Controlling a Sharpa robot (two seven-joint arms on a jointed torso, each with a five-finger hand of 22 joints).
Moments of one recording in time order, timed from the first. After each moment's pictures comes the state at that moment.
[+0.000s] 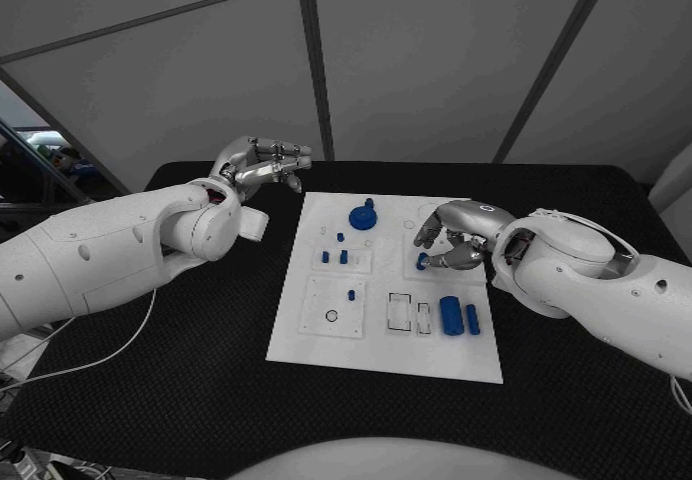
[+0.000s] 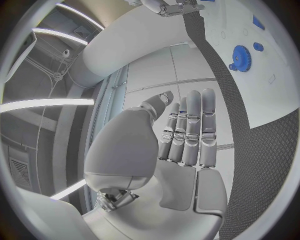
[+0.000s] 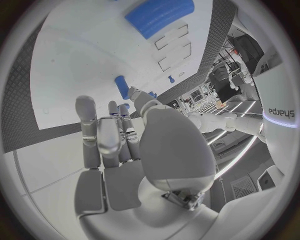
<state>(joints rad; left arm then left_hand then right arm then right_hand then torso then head) 1.14 -0.91 0.09 1.41 -0.21 -0.31 0.33 1.35 -0.15 0.41 -0.05 0.26 1.06 0.17 0.09 0.07 1.07 0.10 0.31 0.08 1.11 0.03 0.94 0.39 0.19 1.03 0.13 0.59 0.92 1.06 -0.77 0.16 1.59 -1.65 -0.08 -0.20 1.38 -0.14 0.28 0.03 0.21 1.00 0.13 0.07 0.07 1.04 0.10 0.20 0.07 1.46 0.02 1.26 1.04 0.15 1.14 0.11 1.12 0.79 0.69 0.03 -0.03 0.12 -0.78</state>
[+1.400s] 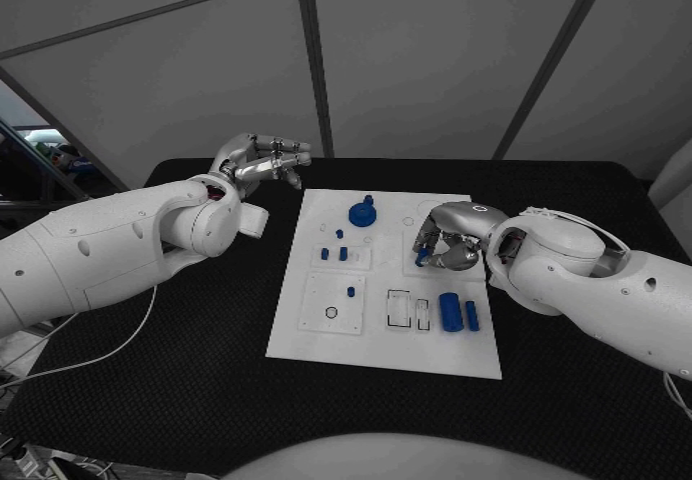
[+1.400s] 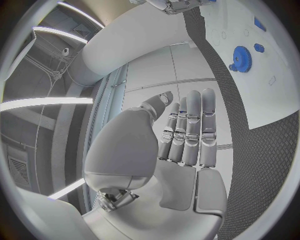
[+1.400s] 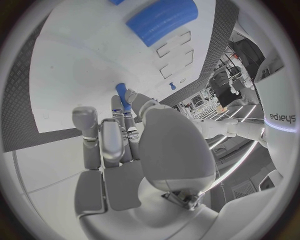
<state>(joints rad) 1.14 -0.91 0.09 1.40 -0.20 -0.31 0.32 1.35 -0.15 0.41 -0.05 0.26 1.06 0.17 0.09 0.07 1.07 0.10 0.31 0.08 1.11 0.03 0.94 0.39 0.19 1.03 0.13 0.59 0.92 1.06 -0.75 0.16 1.58 -1.69 -0.05 -0.21 1.41 -0.10 0.42 0.02 0.13 1.13 0.13 0.10 0.08 1.21 0.06 0.20 0.07 1.47 -0.01 1.30 1.10 0.15 1.21 0.09 1.20 0.92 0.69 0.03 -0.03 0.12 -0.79</state>
